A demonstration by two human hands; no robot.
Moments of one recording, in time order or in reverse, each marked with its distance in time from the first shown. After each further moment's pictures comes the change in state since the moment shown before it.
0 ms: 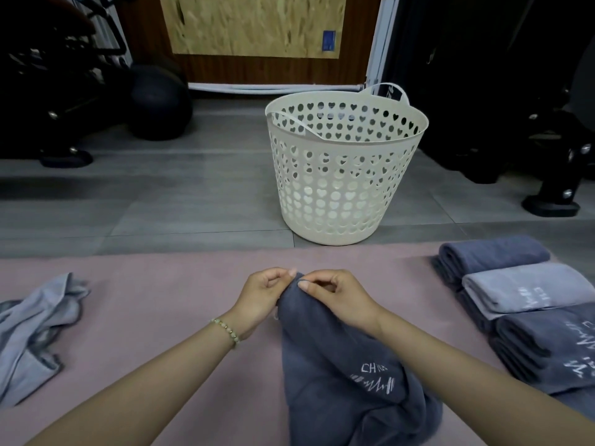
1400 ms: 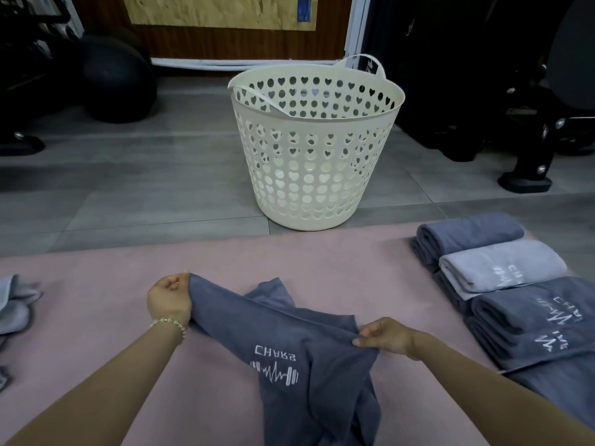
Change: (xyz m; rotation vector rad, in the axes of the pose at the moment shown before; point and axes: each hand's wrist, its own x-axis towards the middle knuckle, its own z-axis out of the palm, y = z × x) left_hand 0.053 -0.087 -0.073 0.157 0.877 -0.133; right_hand -0.065 0.147 -0.108 -0.071 -0.062 0.799
